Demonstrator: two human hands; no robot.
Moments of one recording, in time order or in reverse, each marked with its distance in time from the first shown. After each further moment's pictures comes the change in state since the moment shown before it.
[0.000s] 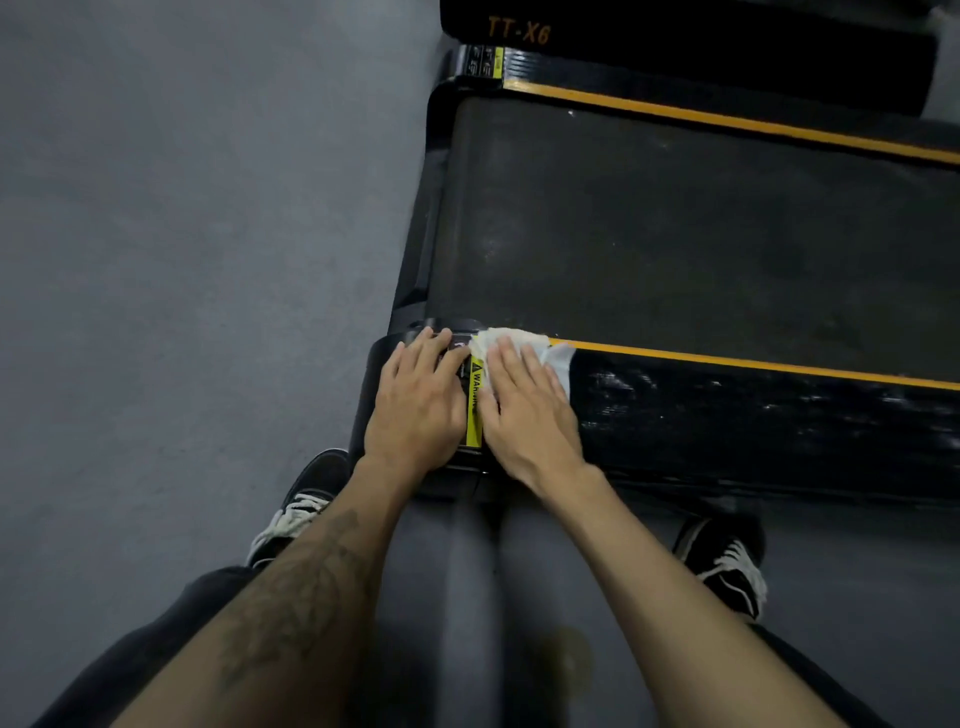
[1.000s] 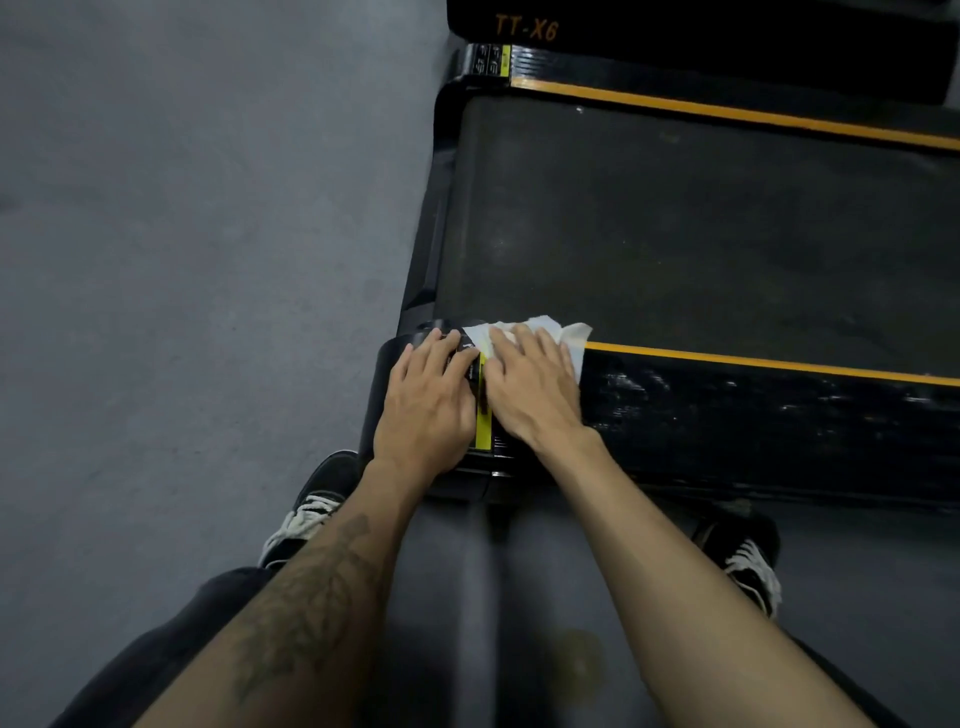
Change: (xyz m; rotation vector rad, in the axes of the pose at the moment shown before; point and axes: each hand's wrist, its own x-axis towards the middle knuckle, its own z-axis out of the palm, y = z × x) left_hand -0.001 0.002 -0.001 -0.011 -0.002 0.011; right_hand 0.038 -0.001 -0.001 0.049 0.001 0.074
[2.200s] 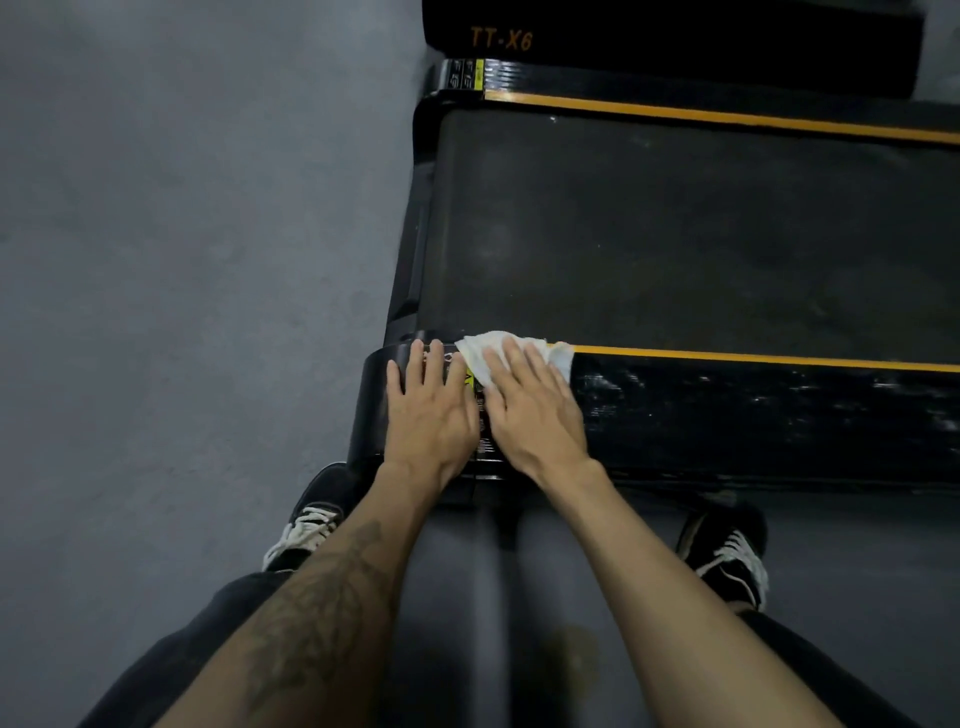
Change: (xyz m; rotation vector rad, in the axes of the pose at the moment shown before) left_hand 0.006 0.024 0.004 0.136 -0.174 -0.122; right_hand -0.032 0.021 0.000 -0.066 0.045 -0.059
